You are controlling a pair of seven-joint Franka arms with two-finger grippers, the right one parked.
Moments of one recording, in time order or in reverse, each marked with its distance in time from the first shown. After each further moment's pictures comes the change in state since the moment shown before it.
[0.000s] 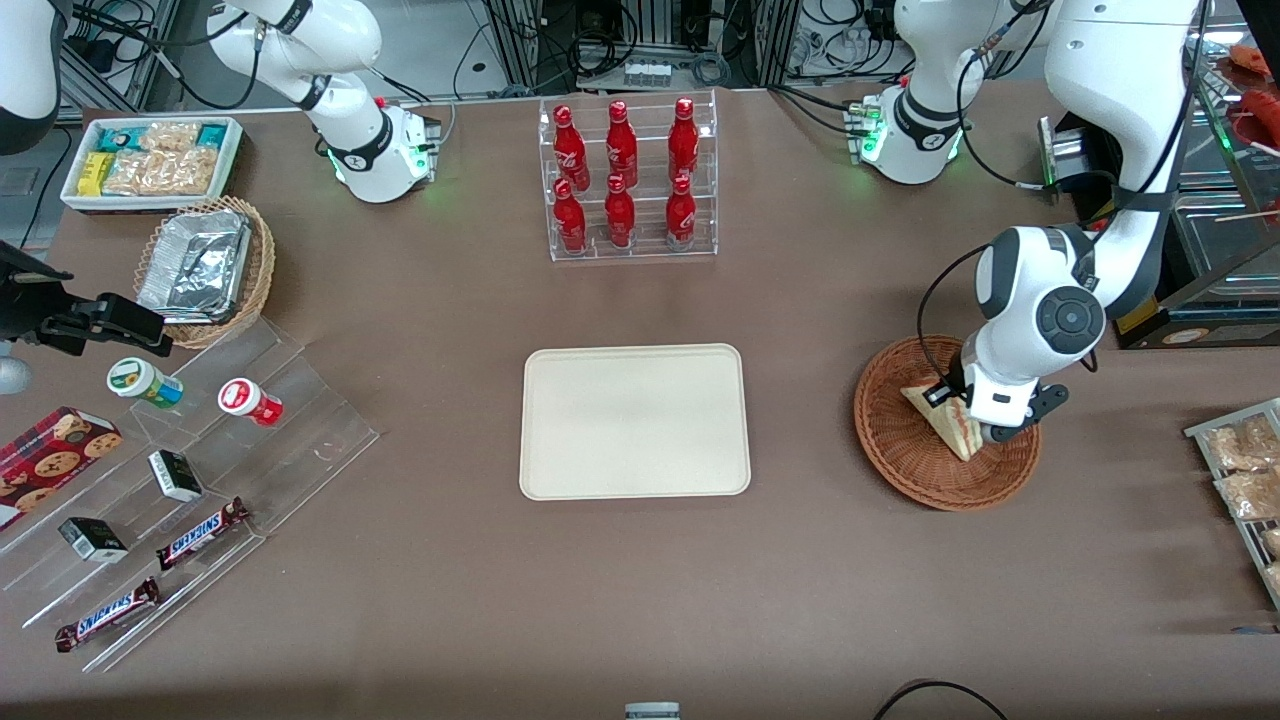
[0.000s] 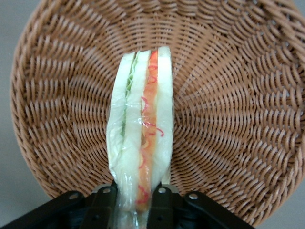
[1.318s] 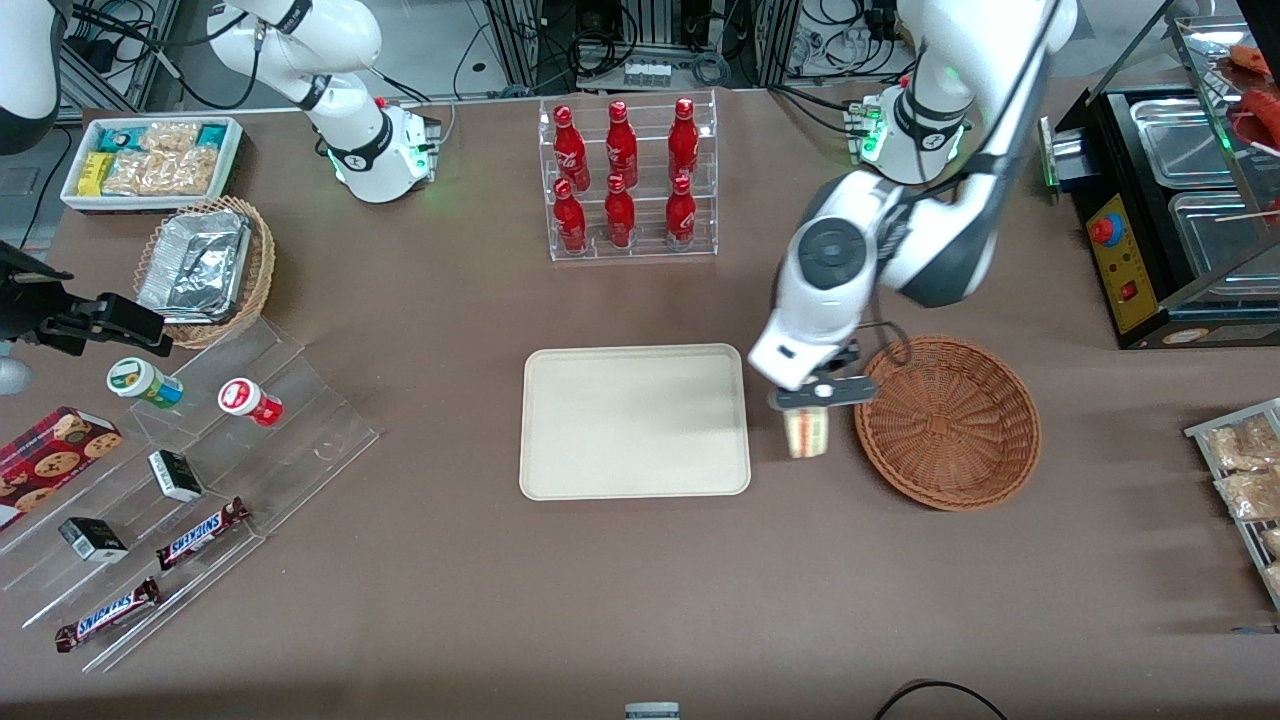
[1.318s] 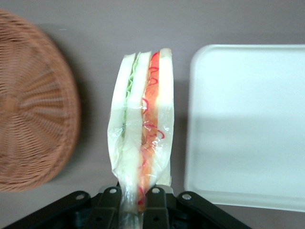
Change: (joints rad) arm -0.450 0.091 -0.029 0.367 0.043 -0.233 0.012
